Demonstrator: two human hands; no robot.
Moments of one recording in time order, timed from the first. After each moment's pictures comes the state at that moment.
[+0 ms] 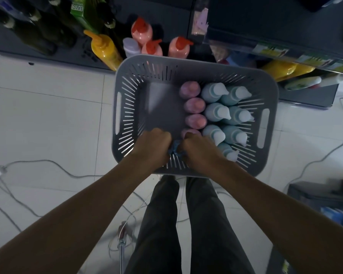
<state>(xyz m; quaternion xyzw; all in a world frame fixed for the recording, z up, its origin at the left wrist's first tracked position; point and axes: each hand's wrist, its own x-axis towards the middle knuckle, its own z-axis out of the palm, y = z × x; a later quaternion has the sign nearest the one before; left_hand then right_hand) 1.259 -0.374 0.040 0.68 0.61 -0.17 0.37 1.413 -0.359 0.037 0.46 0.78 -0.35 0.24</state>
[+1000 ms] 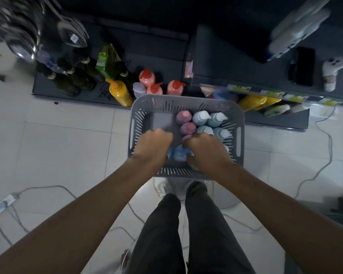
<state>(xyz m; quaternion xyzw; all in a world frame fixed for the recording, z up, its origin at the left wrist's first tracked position) 1.259 -0.354 0.163 0.72 0.62 -0.20 0.22 1.415 -0.343 0.147 0.48 0.85 -0.16 0.15</state>
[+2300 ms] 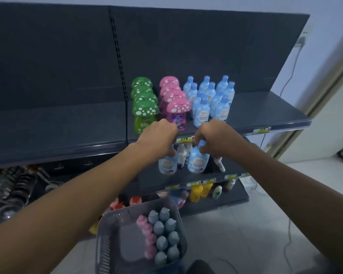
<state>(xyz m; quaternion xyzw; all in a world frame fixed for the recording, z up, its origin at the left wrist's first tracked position) 1.420 -0.252 0.518 0.87 0.50 0.04 0.01 1.608 -0.280 0.520 0.61 0.79 -0.01 -0.04</state>
